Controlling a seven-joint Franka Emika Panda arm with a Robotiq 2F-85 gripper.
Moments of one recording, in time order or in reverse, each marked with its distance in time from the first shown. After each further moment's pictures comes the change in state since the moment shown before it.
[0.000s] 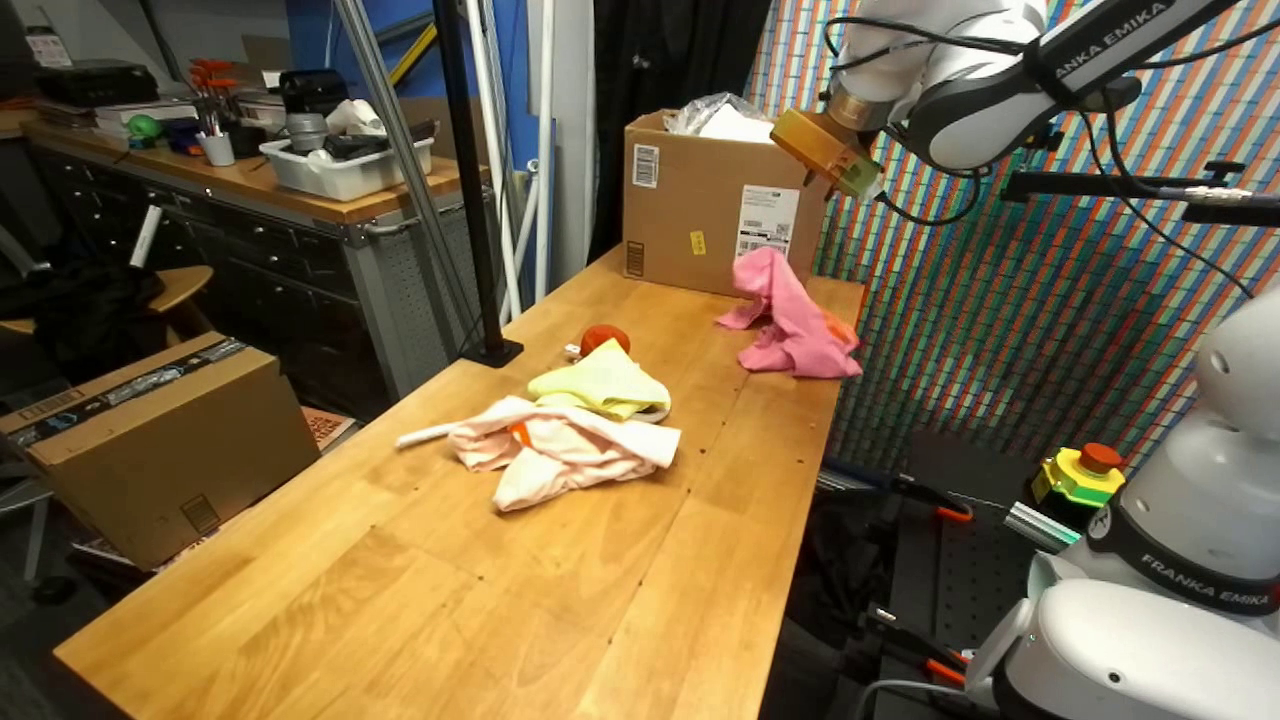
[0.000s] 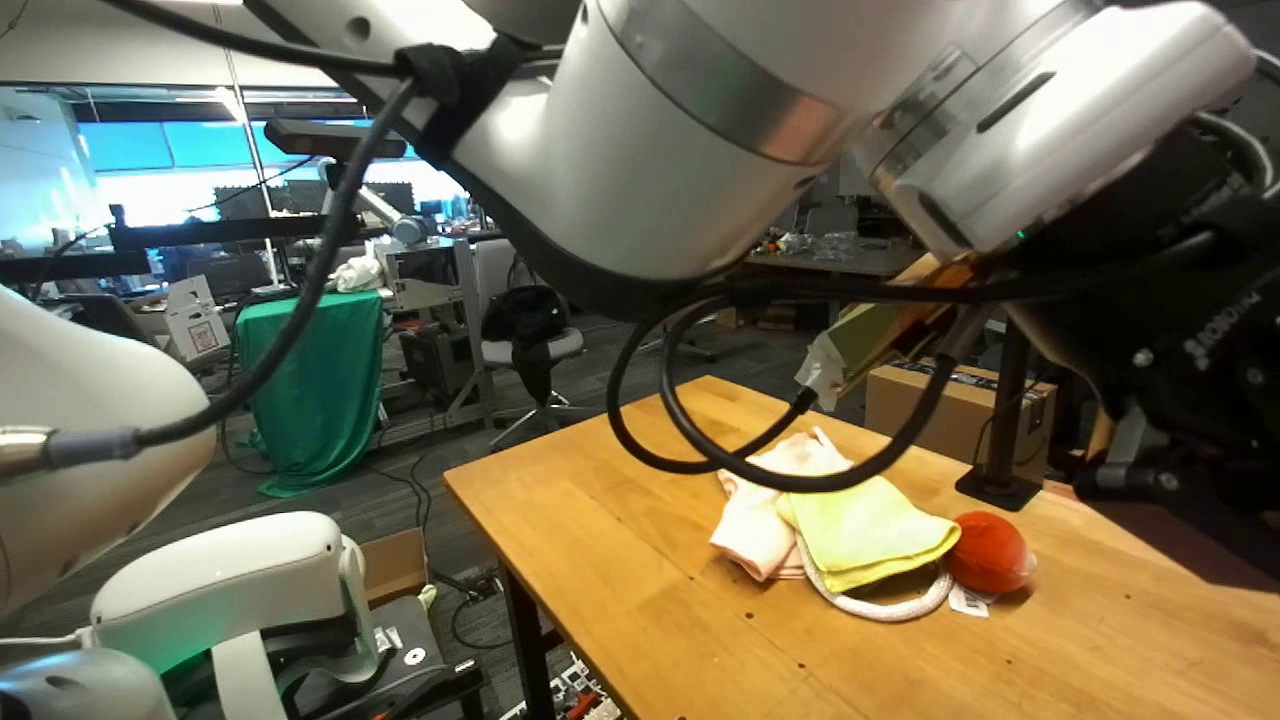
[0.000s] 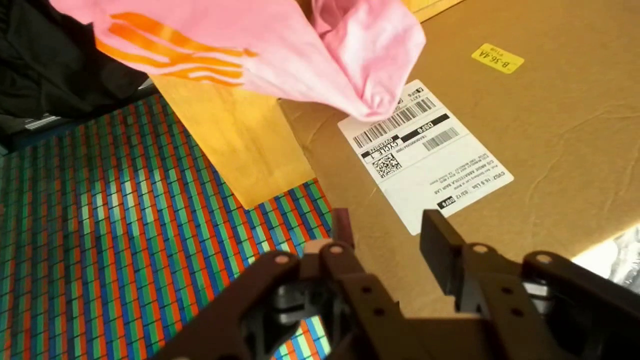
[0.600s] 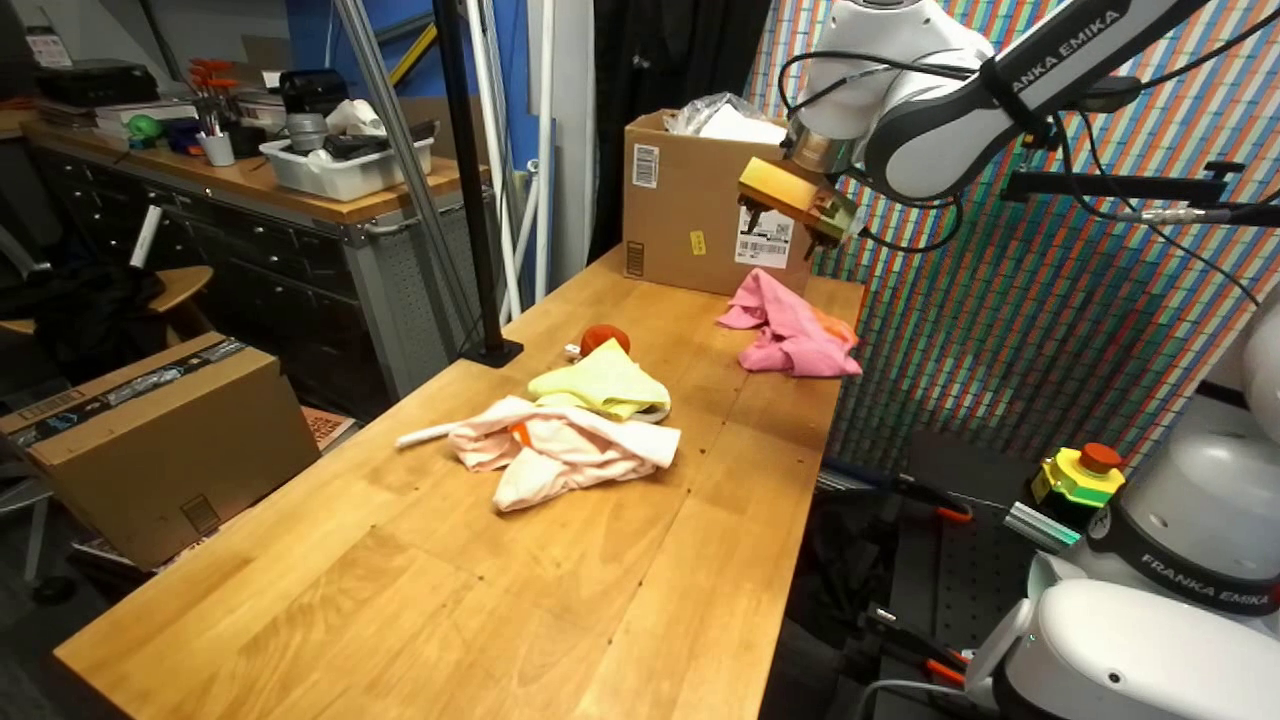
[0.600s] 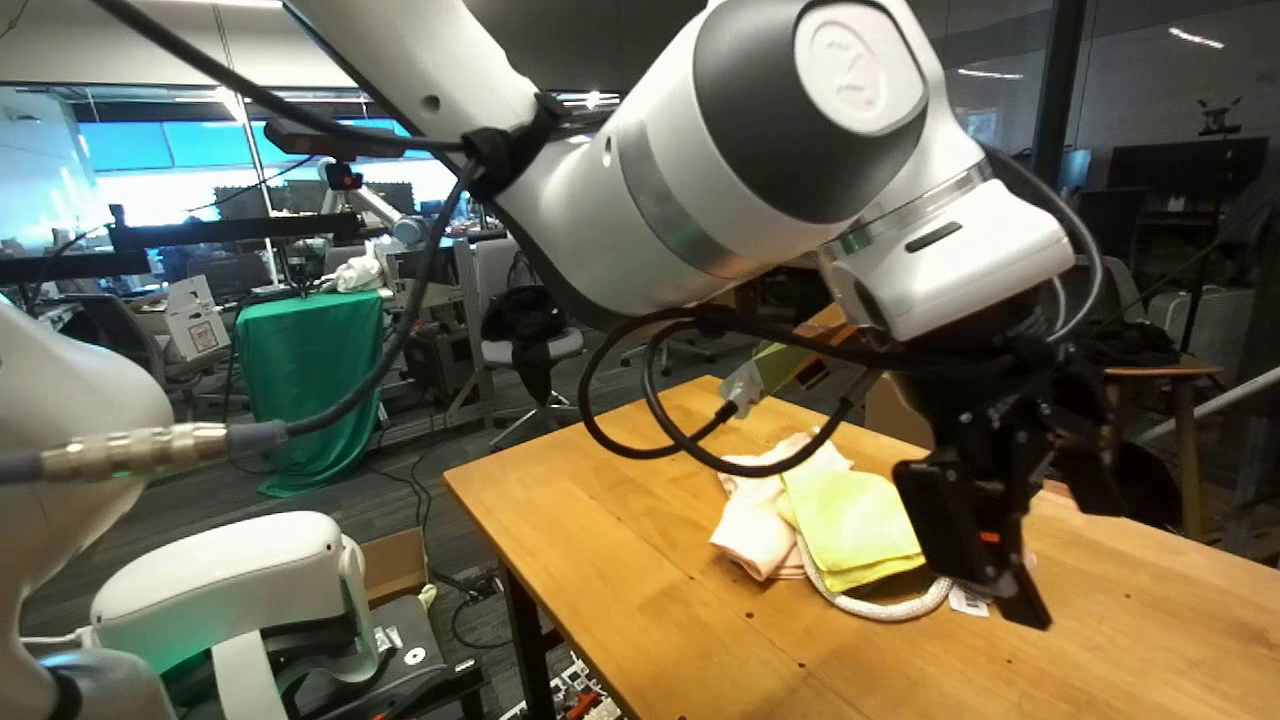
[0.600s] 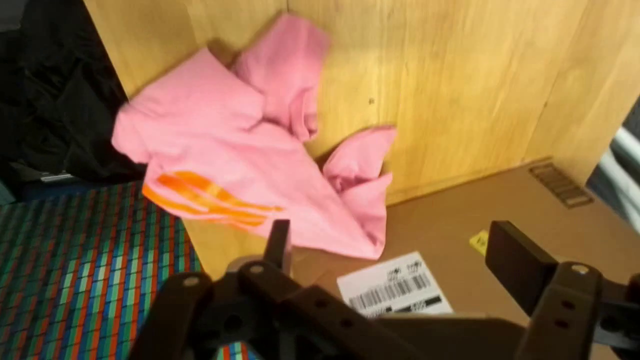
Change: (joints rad) arm 0.311 0.083 -0.155 -0.034 0.259 -0.007 -0.280
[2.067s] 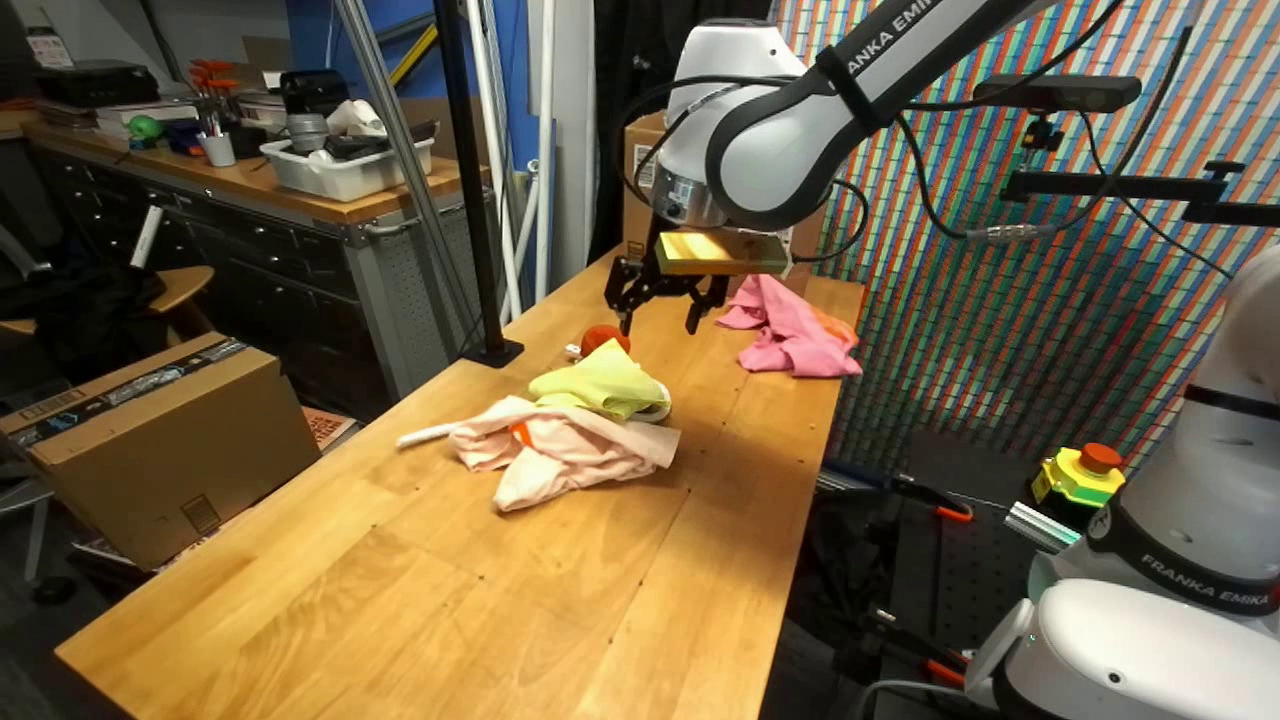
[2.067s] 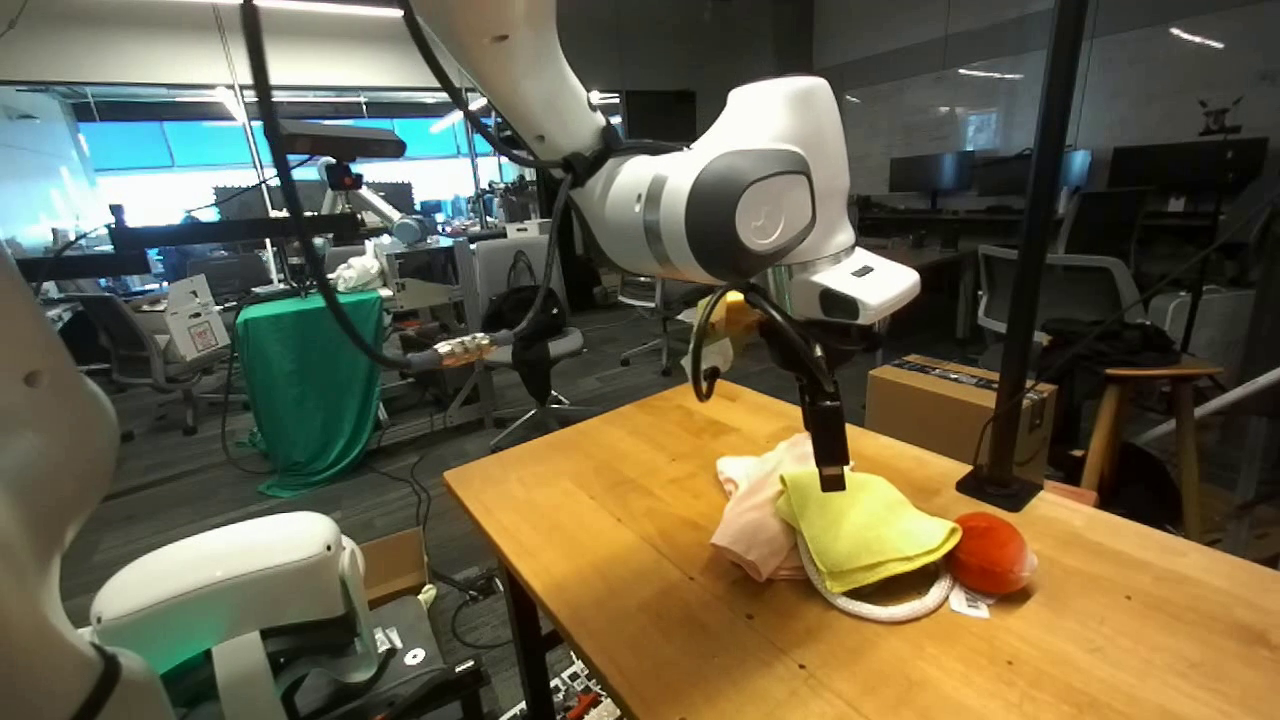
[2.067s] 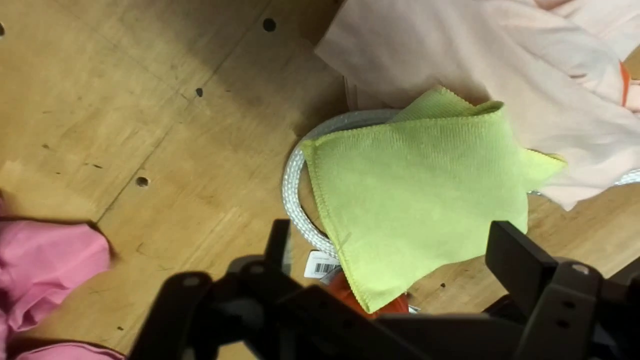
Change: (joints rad) arm 0.310 0.259 0.083 0.198 0.606 -0.081 -0.938
